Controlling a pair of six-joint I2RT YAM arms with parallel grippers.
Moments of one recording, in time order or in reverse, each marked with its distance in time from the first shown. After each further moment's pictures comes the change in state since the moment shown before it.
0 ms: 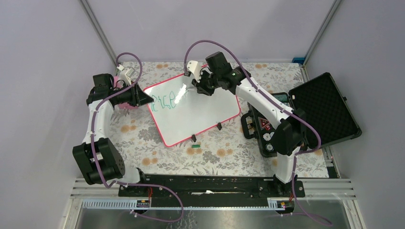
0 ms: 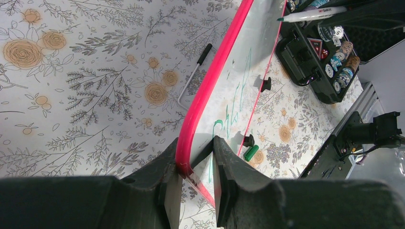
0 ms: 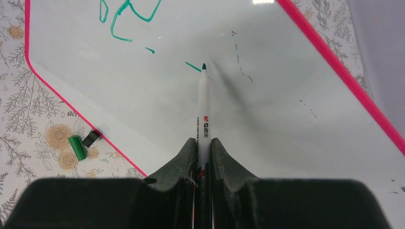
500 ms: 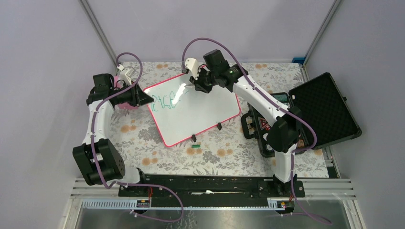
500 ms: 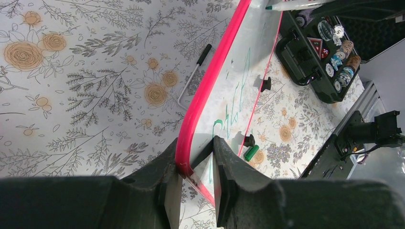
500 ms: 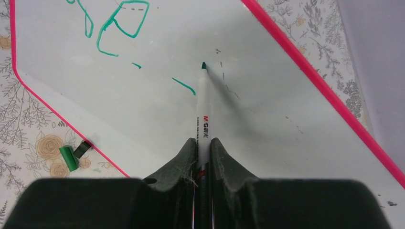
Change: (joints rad) left arm -0.002 -0.006 0.000 -0.002 0.000 0.002; right arm 0.000 0.053 0.093 -0.004 0.010 0.005
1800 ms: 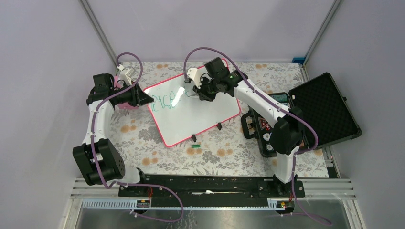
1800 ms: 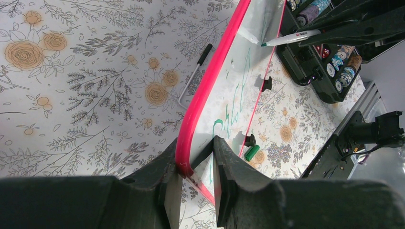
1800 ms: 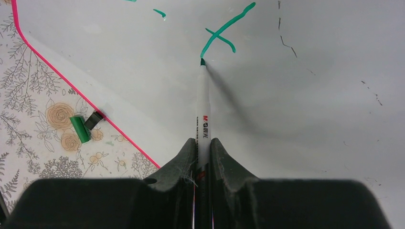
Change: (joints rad) left arm -0.002 -0.002 0.000 0.000 -0.006 0.001; right arm 0.000 -0.038 -0.148 -0.024 -0.006 -0.026
